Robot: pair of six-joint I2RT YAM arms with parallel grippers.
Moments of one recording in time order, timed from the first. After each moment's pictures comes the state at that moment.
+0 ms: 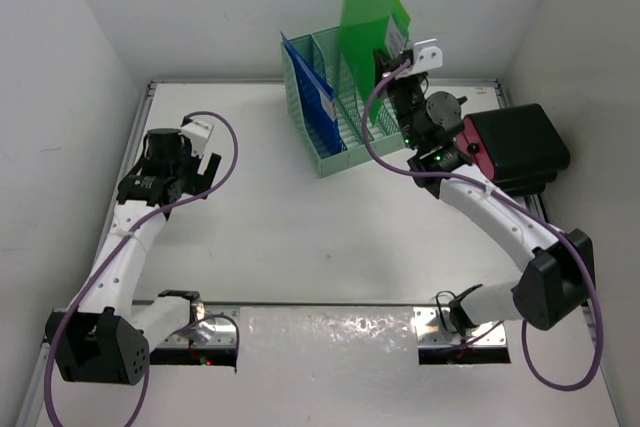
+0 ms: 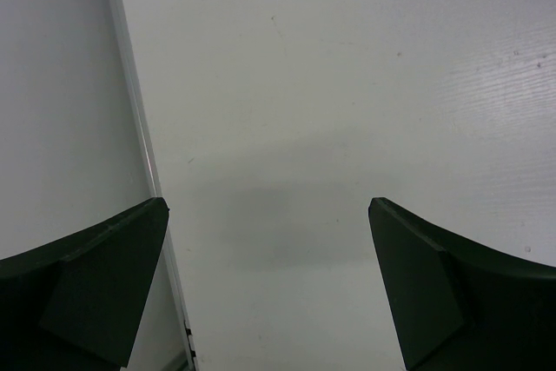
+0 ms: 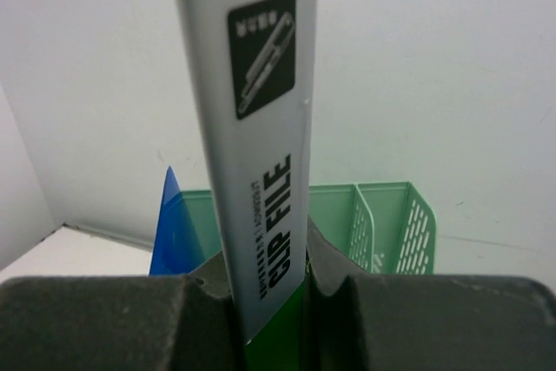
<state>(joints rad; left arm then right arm) -0.03 1.04 0.92 -0.62 -0.17 0.37 0.51 1.39 1.10 0.66 0.22 -0.11</state>
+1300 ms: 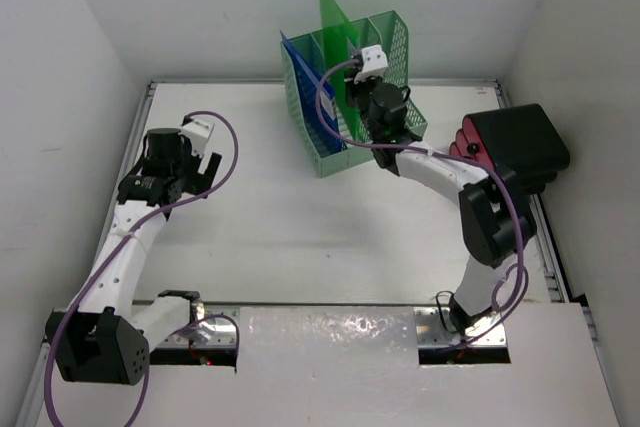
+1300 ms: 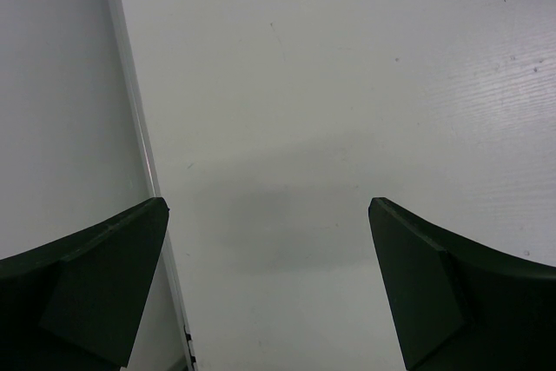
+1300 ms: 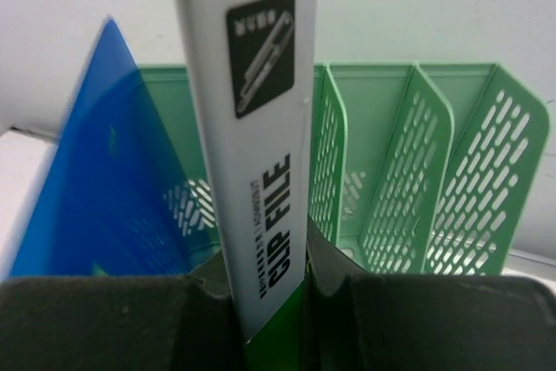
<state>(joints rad) -0.03 1.04 0.92 -0.61 -0.16 0.38 0.50 1.76 1.23 0.65 0.23 -0.07</state>
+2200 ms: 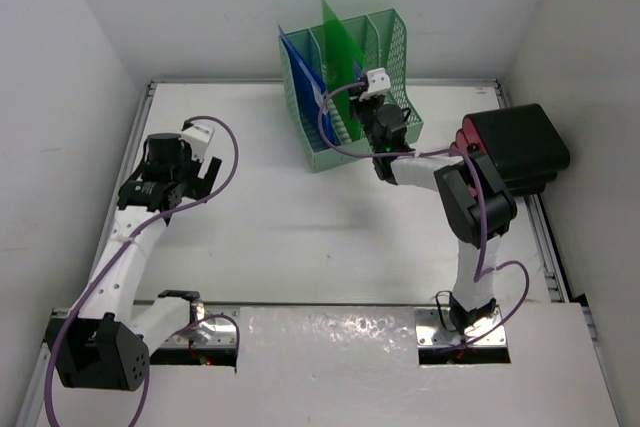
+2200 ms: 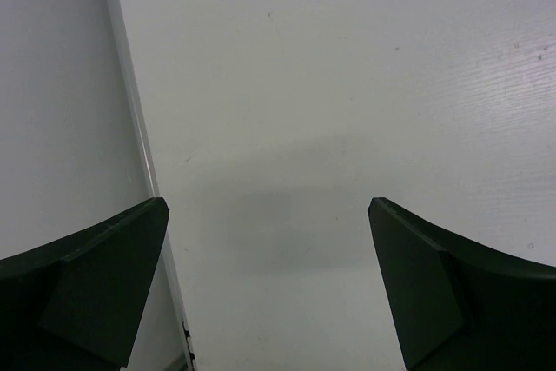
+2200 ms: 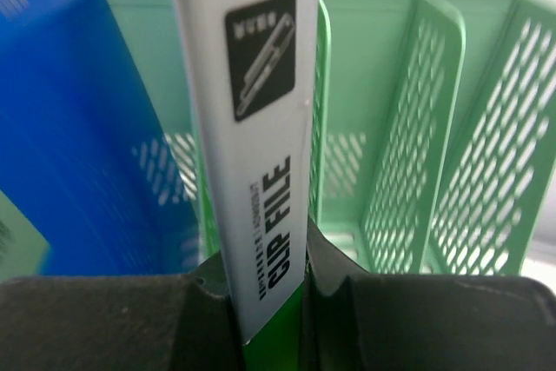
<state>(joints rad) -0.03 1.01 0.88 -0.60 -0.16 0.38 0.45 1.95 1.11 1.02 0.16 -0.07</state>
